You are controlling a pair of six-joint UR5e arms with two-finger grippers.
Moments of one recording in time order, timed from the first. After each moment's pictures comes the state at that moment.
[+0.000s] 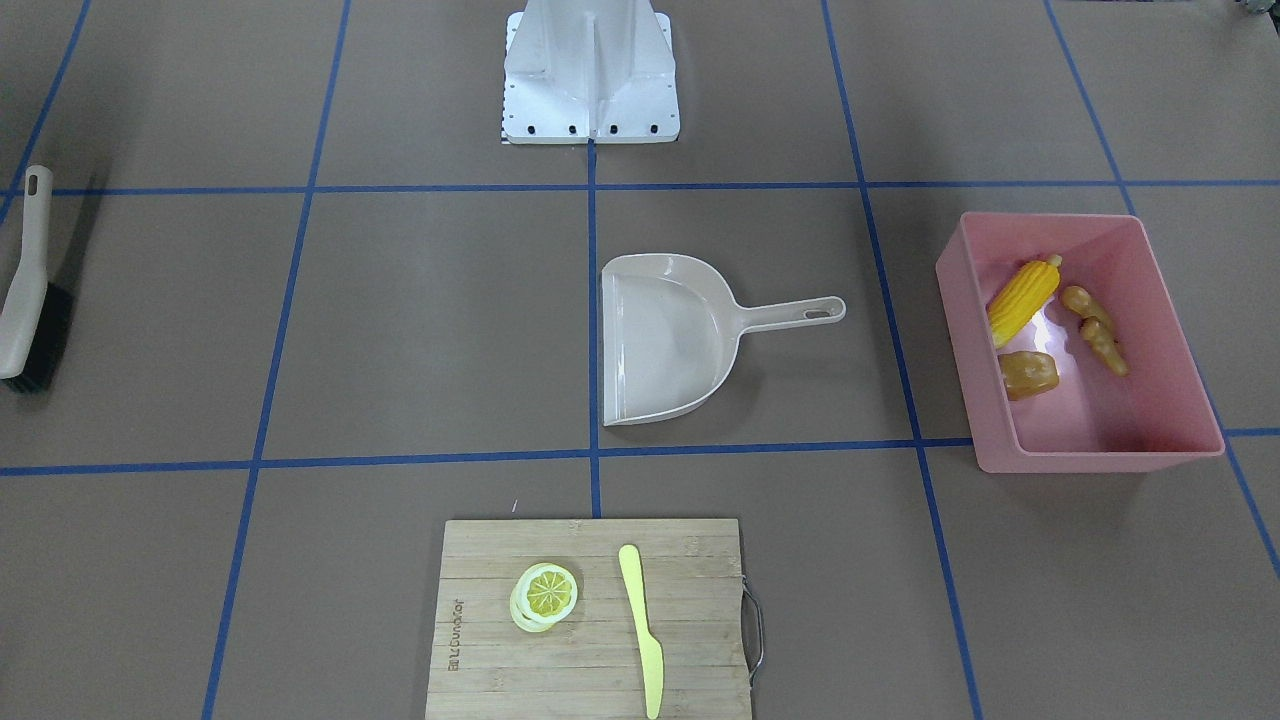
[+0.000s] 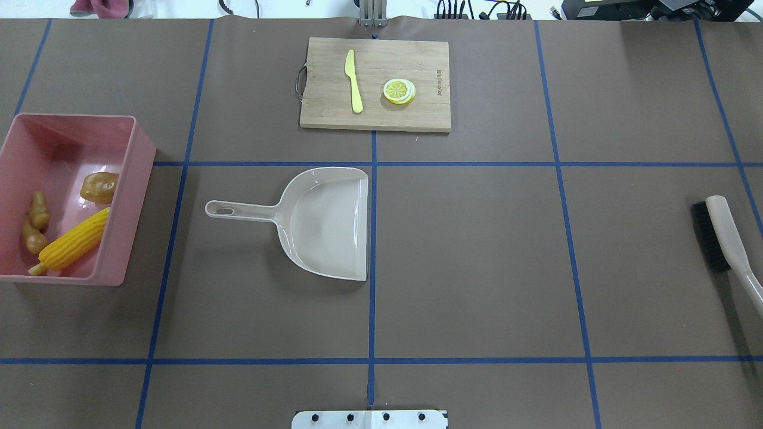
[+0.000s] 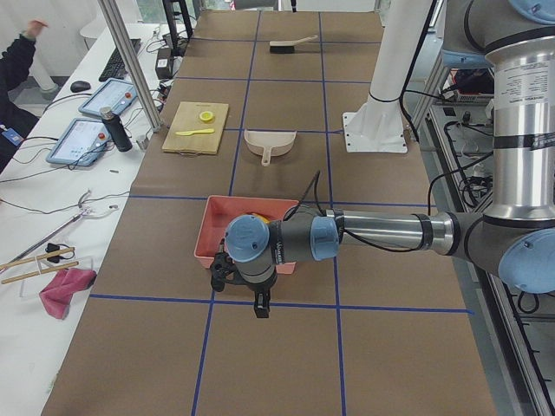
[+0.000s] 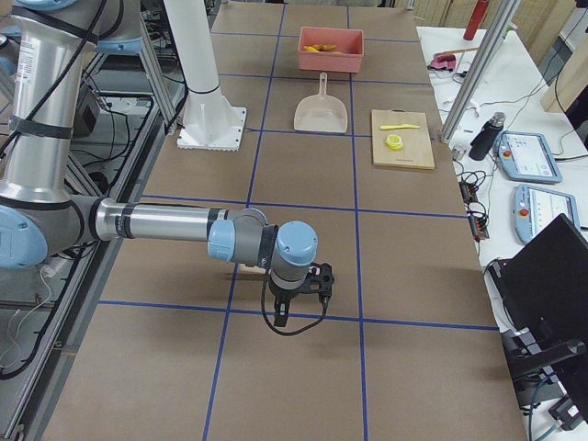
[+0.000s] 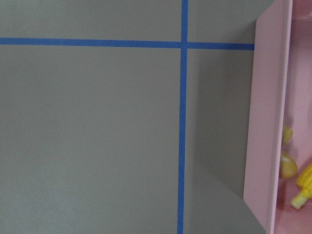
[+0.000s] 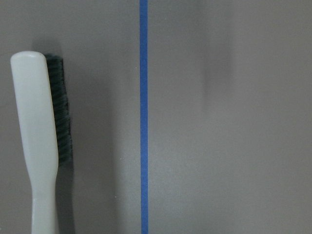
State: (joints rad) left arm -1.62 -1.46 -1.72 -1.39 -2.41 0.12; right arm 1.54 -1.81 1.79 -1.68 2.33 -0.06
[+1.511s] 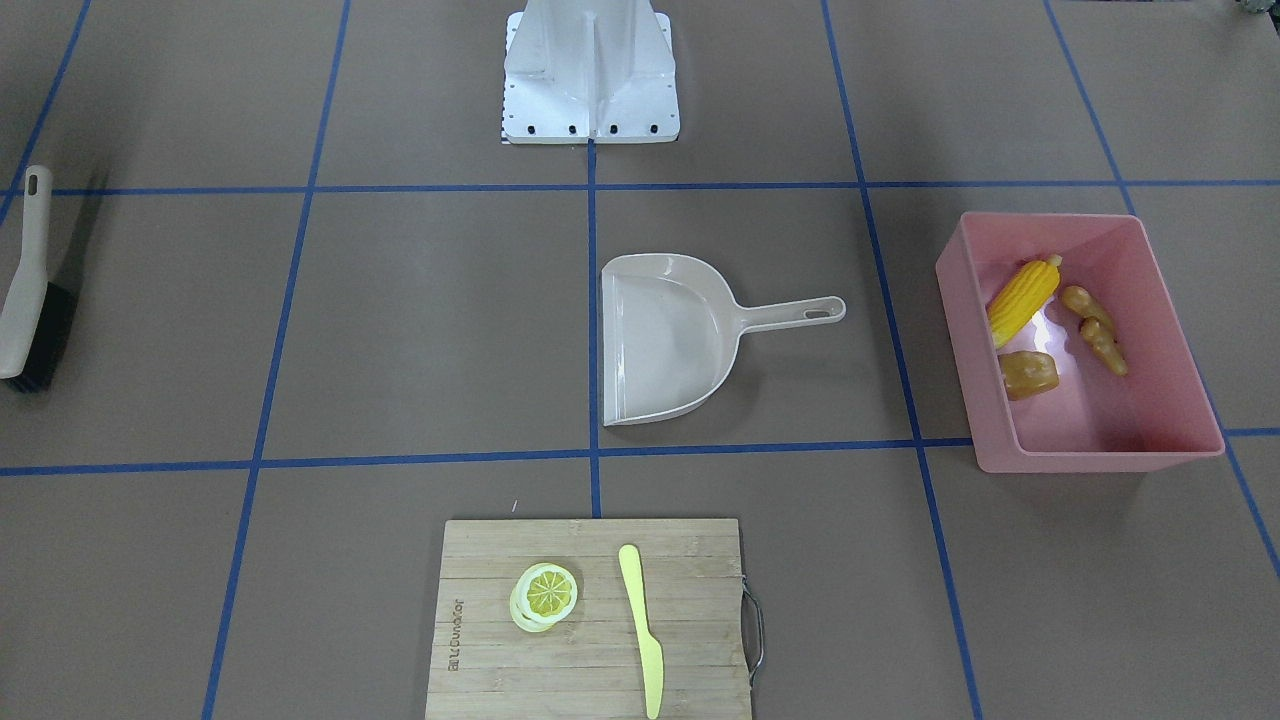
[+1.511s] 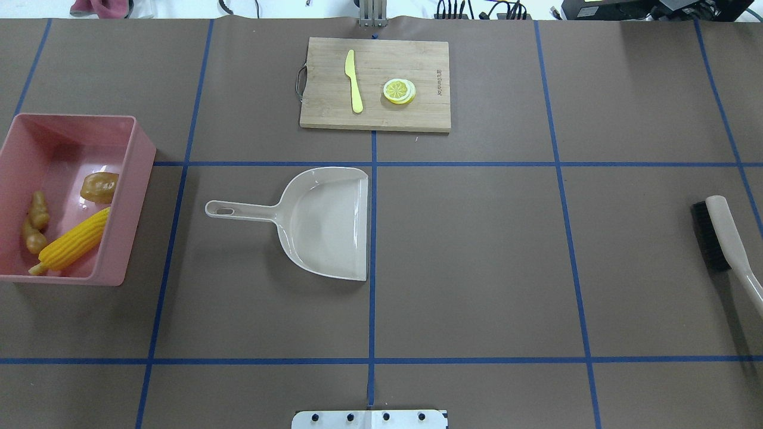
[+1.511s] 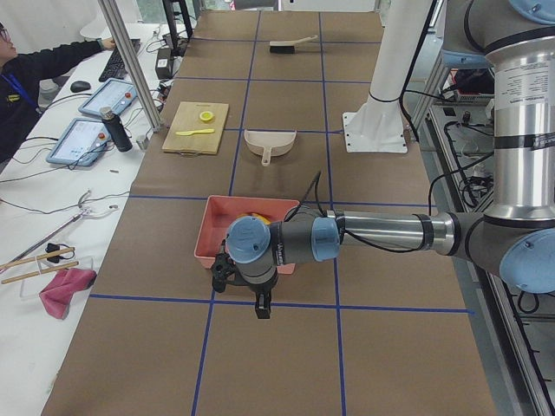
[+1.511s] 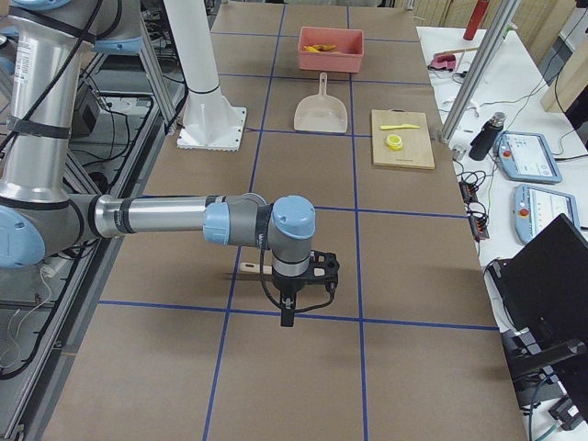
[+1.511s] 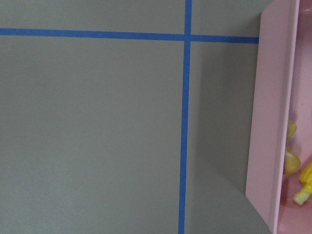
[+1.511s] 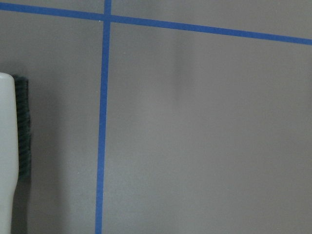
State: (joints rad) left arm -1.62 -1.46 -1.72 -1.39 -2.41 0.12; right arm 1.57 -1.81 1.89 -1.68 2.14 -0.06
